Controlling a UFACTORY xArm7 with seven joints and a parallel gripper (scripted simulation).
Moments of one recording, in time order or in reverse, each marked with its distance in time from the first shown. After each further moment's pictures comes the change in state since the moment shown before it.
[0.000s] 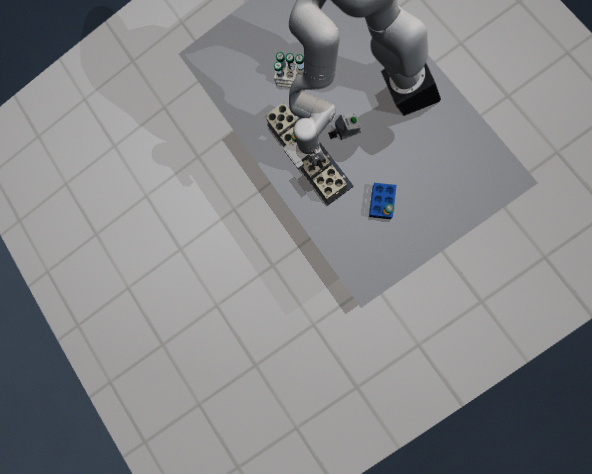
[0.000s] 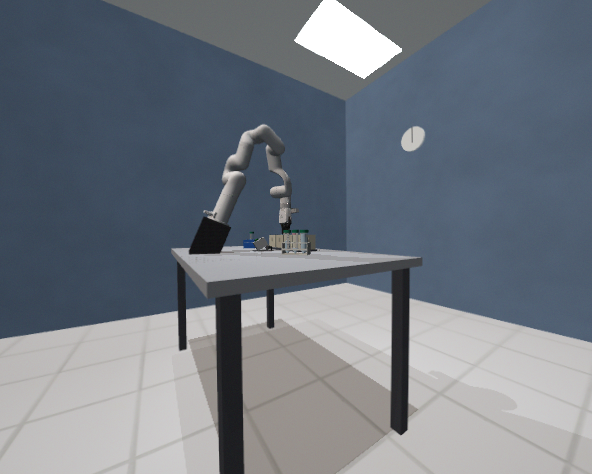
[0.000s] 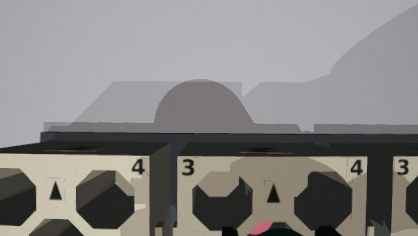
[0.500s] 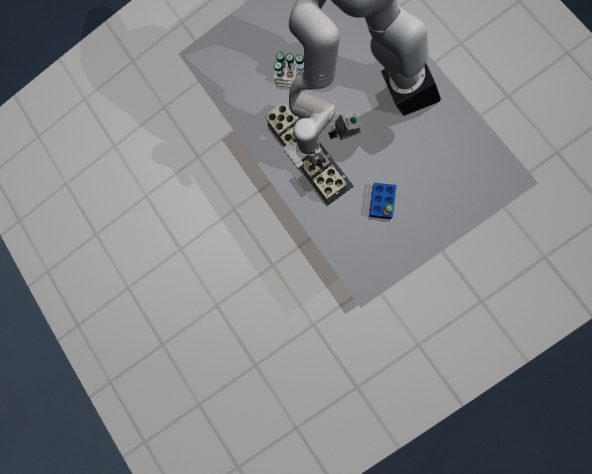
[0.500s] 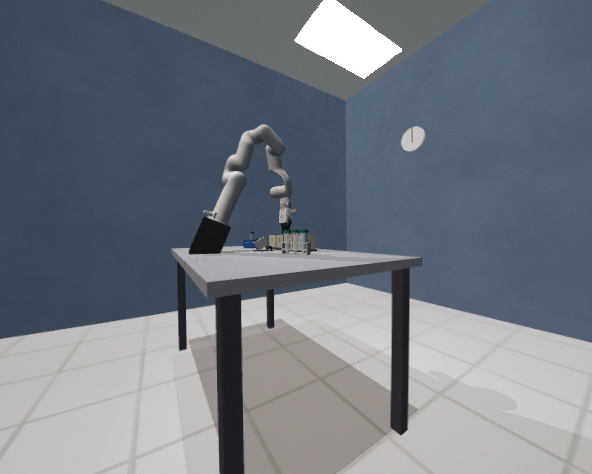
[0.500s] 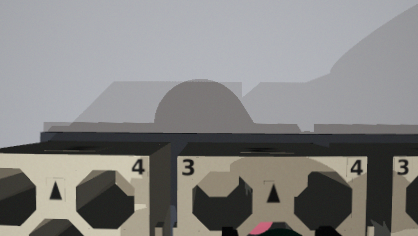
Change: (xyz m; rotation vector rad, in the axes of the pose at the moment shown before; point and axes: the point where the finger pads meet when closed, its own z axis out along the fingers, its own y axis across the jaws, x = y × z) arm 0.000 0.000 0.000 0.000 0.000 0.000
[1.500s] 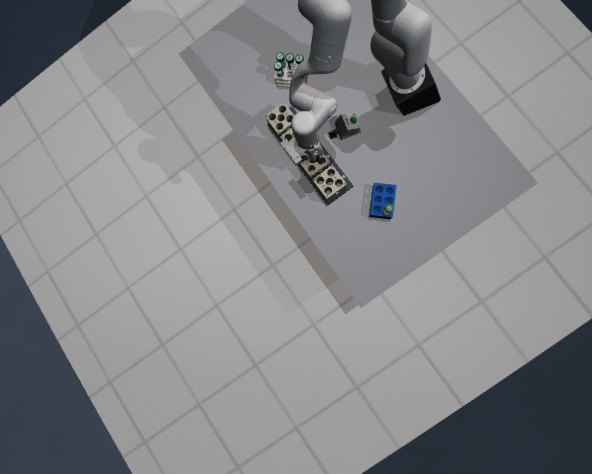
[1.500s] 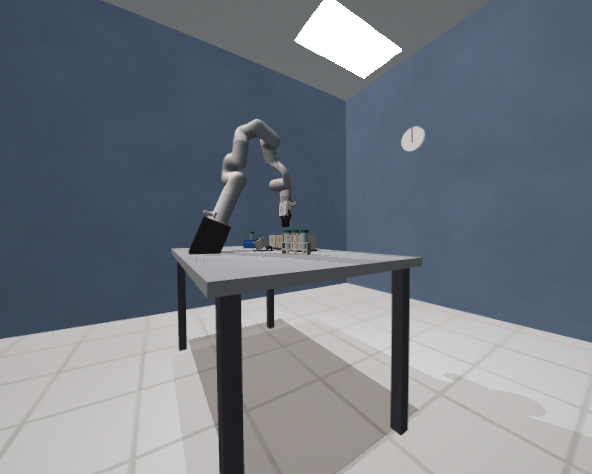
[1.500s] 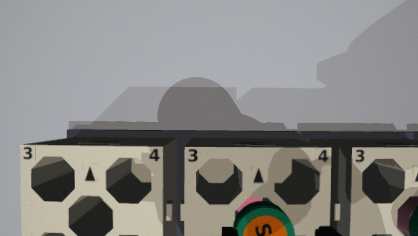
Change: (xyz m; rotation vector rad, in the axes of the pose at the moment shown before) arm 0.000 0.000 -0.048 0.000 -0.001 0.000
